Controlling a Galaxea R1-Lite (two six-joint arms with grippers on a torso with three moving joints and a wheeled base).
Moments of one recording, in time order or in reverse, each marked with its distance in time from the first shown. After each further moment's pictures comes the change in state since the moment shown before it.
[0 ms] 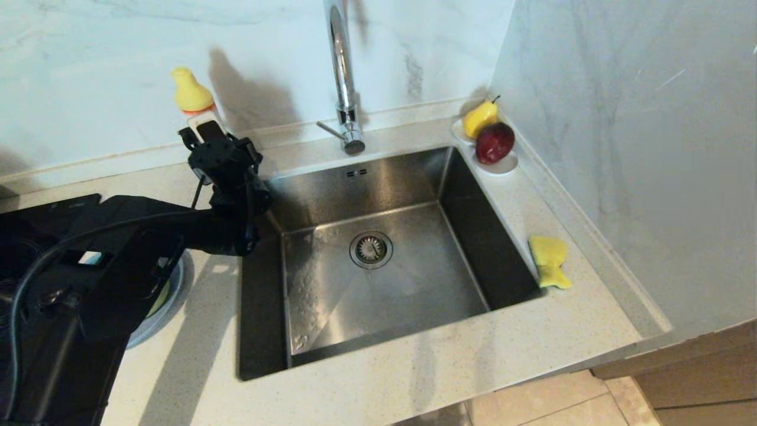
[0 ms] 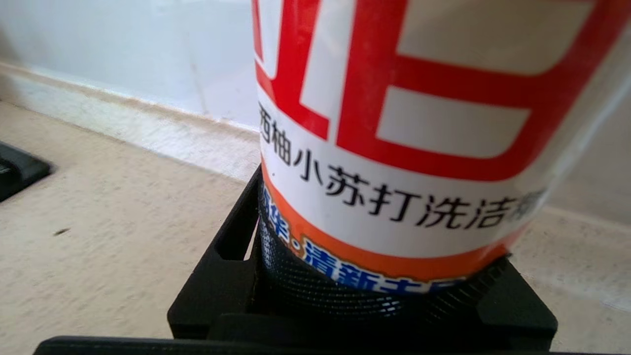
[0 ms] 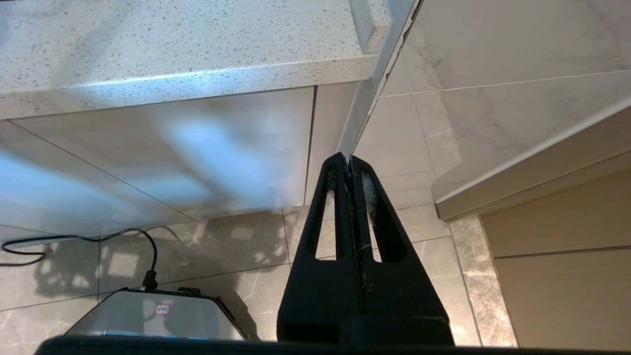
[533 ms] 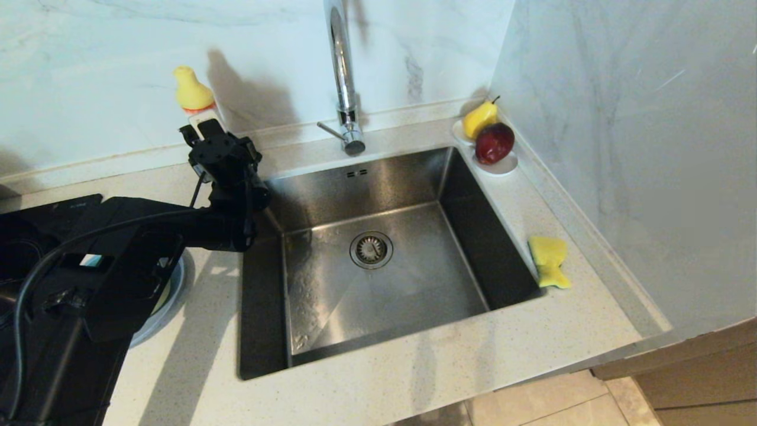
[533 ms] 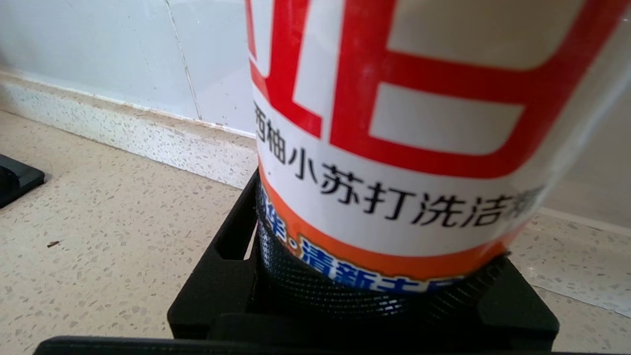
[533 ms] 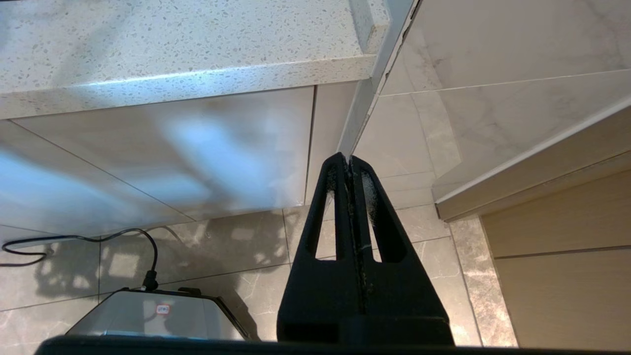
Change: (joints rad) left arm 0.015 0.027 -0.051 0.077 -0.010 -0.012; right arm 0.000 0.000 0.000 0.000 0.000 0.001
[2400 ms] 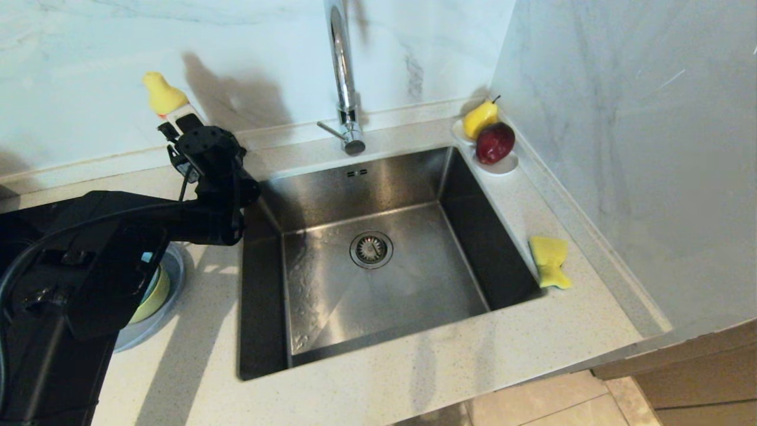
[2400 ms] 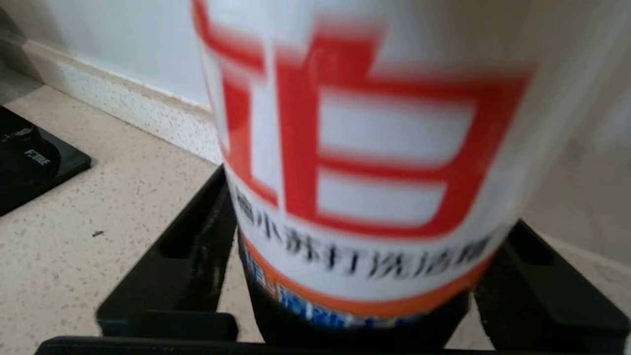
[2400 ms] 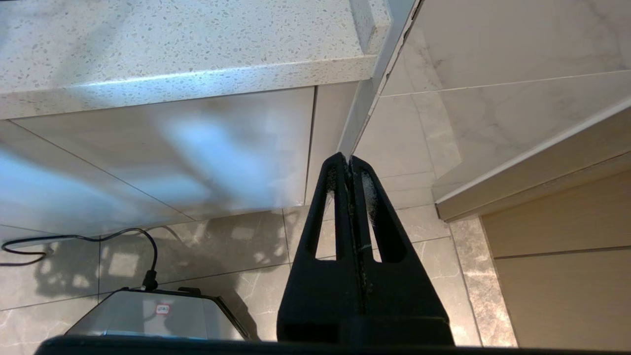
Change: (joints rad) left arm 0.028 -0.043 0.003 0.052 0.076 -0.079; right arm 0.000 0.000 0.000 0.000 0.000 -0.001
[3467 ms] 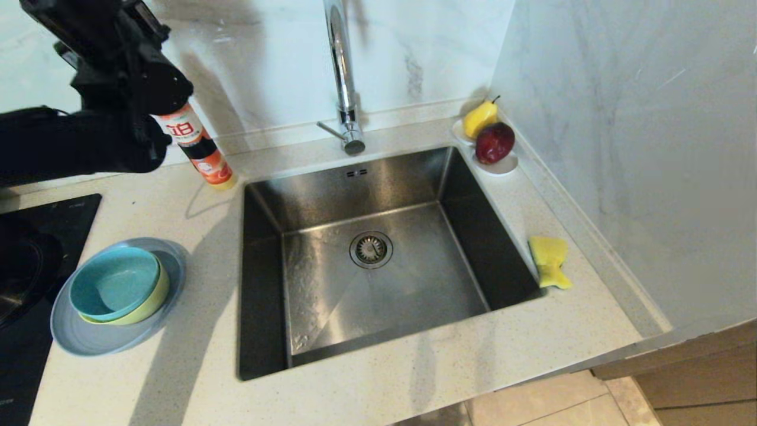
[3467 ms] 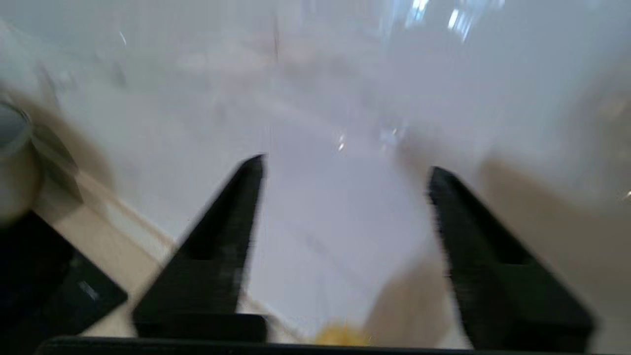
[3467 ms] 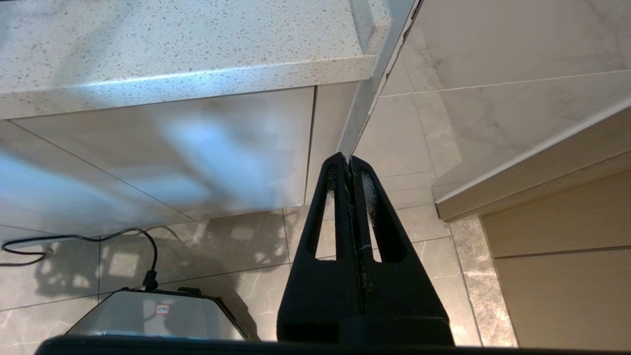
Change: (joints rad) left arm -0.035 -0.426 0.015 0.167 0.024 0.009; right arm 0.000 0.000 0.000 0.000 0.000 0.000
